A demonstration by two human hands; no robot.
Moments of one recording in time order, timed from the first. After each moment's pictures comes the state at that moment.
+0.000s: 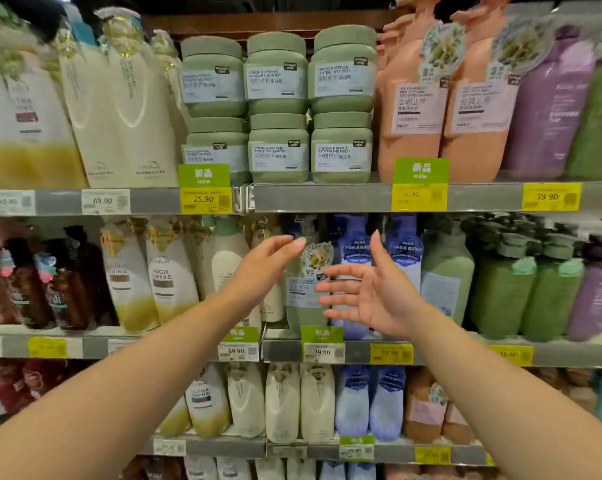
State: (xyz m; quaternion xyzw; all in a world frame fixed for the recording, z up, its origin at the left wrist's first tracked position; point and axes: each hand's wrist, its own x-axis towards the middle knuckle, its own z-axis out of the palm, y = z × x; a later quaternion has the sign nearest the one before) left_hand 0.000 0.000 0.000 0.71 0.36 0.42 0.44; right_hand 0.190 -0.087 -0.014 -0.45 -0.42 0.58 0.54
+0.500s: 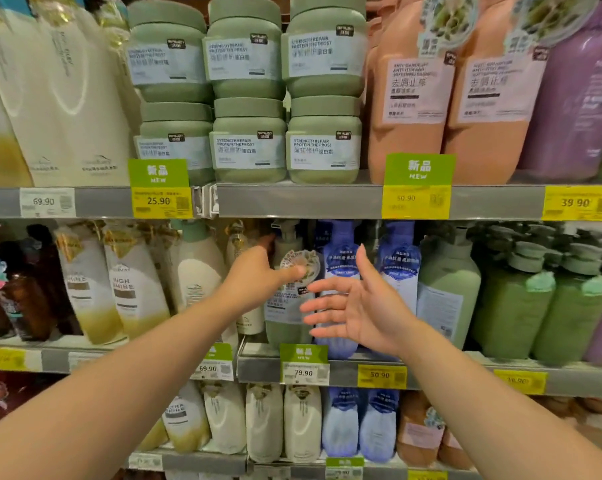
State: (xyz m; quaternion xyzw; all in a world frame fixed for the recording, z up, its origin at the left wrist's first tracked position) left_hand 0.045 0.047 -0.008 0.79 0.45 0.36 0.22; right_hand 0.227 -0.048 -0.037 -0.40 -0.45 0.62 0.50
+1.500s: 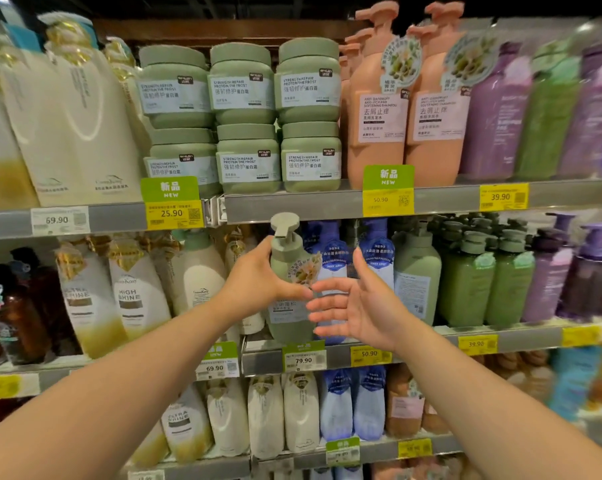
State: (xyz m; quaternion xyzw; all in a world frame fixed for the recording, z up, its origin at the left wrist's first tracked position) left_hand 0.014 -0.005 0.011 0.83 0.34 0.37 0.25; right_hand 0.197 -0.100 -0.028 -0.43 -0.41 0.58 0.56
